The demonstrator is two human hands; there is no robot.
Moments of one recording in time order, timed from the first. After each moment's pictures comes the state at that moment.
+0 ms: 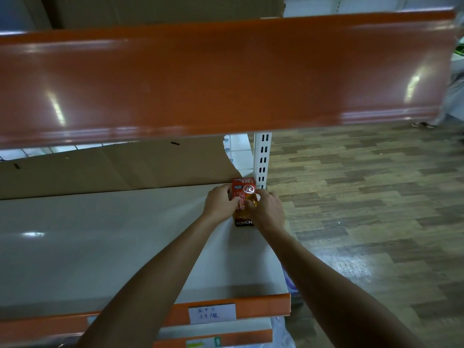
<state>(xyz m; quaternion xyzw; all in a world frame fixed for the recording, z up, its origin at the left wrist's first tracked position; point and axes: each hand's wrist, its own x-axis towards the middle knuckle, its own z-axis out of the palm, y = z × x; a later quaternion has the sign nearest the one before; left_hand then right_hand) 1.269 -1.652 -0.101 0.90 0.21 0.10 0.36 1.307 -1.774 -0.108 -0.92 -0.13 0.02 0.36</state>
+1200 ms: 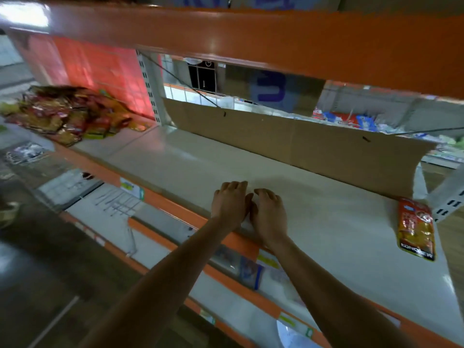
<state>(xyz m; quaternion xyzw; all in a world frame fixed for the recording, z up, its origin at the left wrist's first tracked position) 0.983 -1.484 -0.102 0.90 0.40 0.14 0.11 1.065 -1.564 -0.111 -0.82 -0.48 0.04 0.30</state>
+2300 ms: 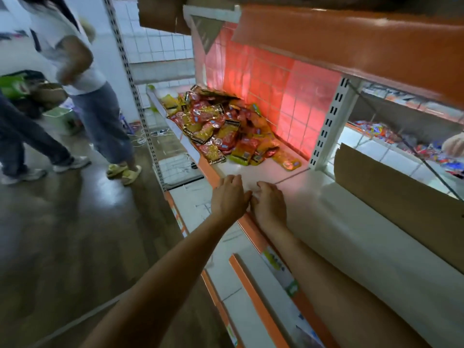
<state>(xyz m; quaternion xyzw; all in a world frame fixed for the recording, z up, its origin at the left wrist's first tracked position) 0.708 -1.162 -0.096 0.72 0.66 0.20 0.09 0.814 -1.180 -0.102 -0.68 -0.65 0.14 0.31</state>
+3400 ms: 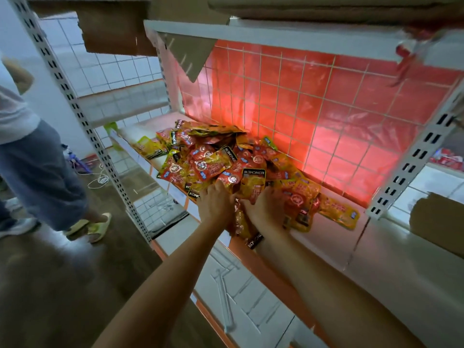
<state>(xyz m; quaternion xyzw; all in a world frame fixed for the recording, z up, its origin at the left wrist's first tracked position) 0.587 -0.887 -0.105 0.72 0.66 0.19 0.10 0.693 -0.926 -0.106 -0.83 -0.48 0.12 0.26</state>
